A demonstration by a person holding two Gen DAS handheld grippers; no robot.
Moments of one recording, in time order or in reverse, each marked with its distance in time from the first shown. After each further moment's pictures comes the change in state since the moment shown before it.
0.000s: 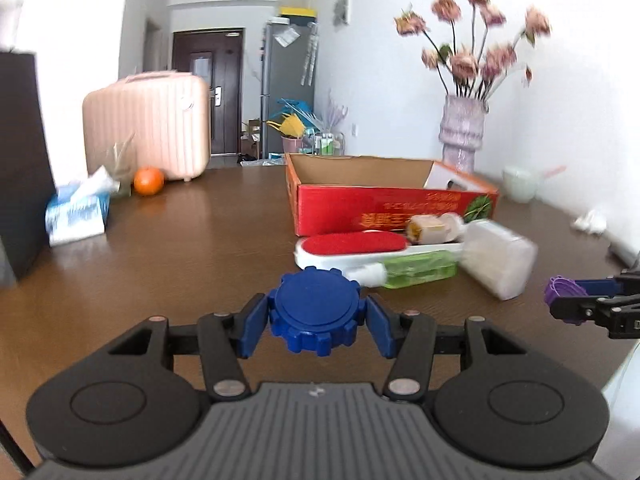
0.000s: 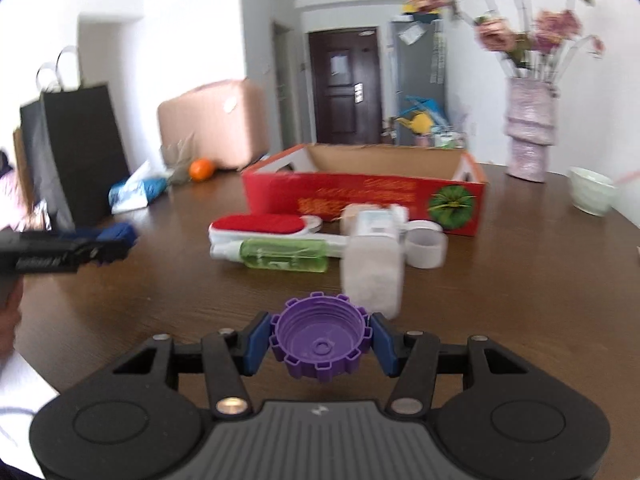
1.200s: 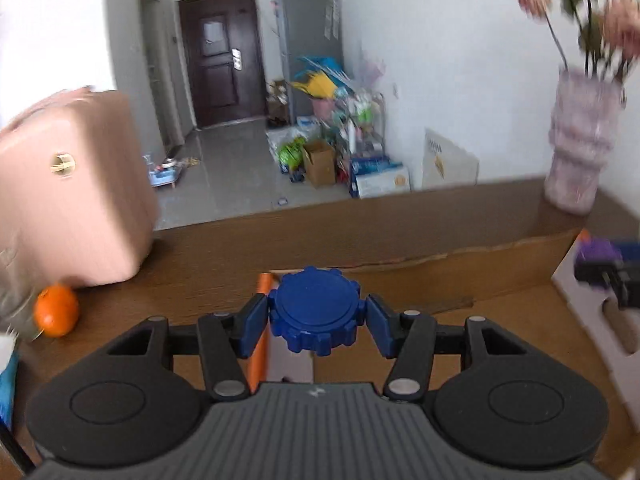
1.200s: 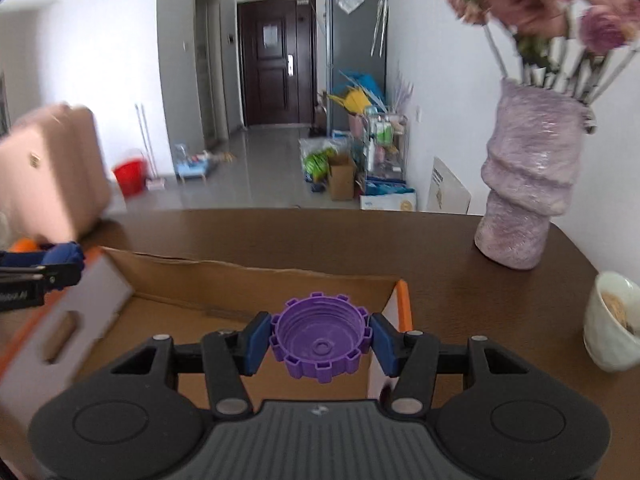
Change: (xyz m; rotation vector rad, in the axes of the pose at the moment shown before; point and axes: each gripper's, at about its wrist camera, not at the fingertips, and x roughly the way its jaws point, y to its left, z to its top) left arm 0.371 -0.023 0.220 0.112 0.192 0.161; right arm 0.333 -0.147 0.244 -0.005 0.164 -0.201
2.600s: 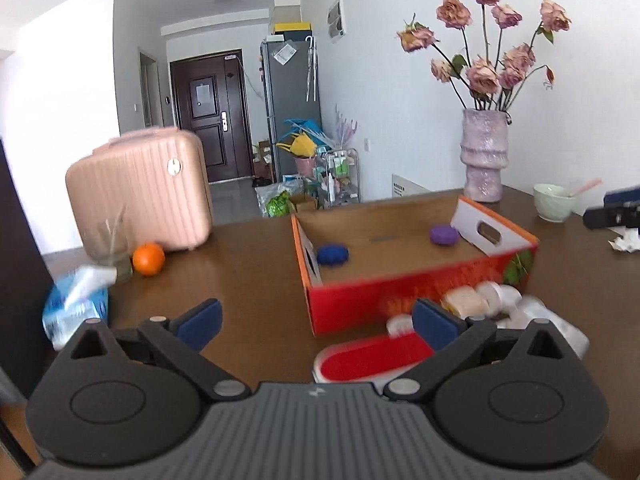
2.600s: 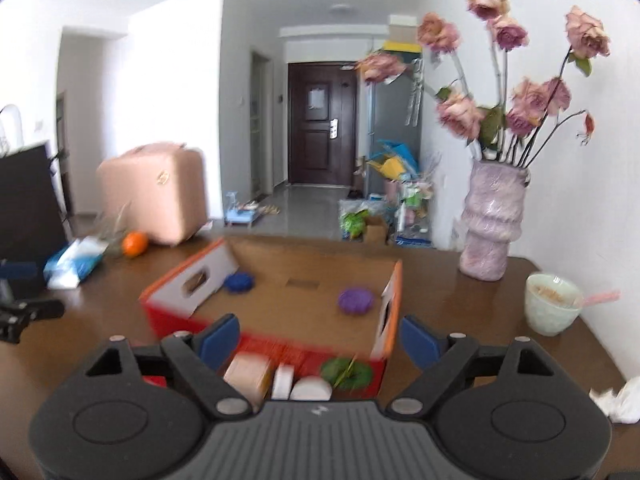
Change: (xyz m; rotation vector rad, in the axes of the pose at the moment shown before) left arm -0.275 0.037 -0.177 0.012 -0.224 -0.063; right arm -0.258 0.010 -0.151 -0.028 -0.219 0.147
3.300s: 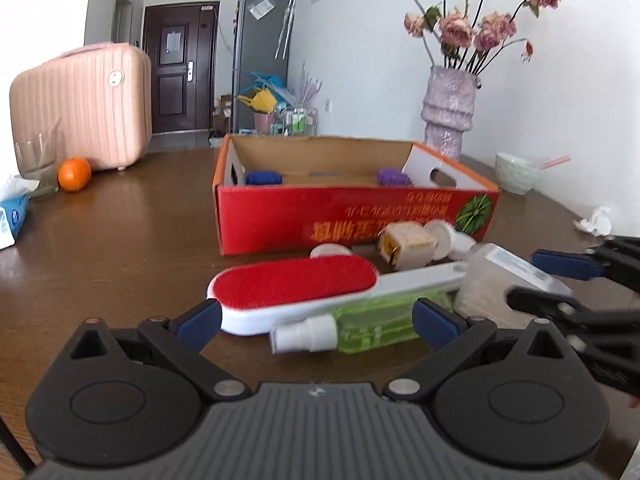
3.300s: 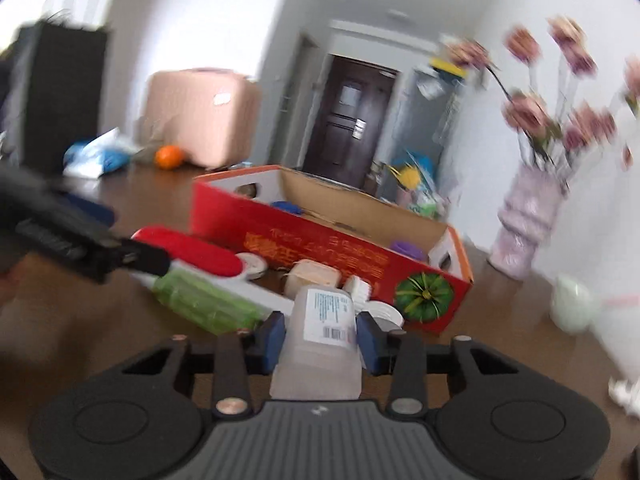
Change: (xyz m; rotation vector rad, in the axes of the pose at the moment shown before) left arm 0.054 -0.028 -0.058 -0.095 0.114 -0.156; right arm 0.014 0.097 -0.101 -0.349 -0.015 0.006
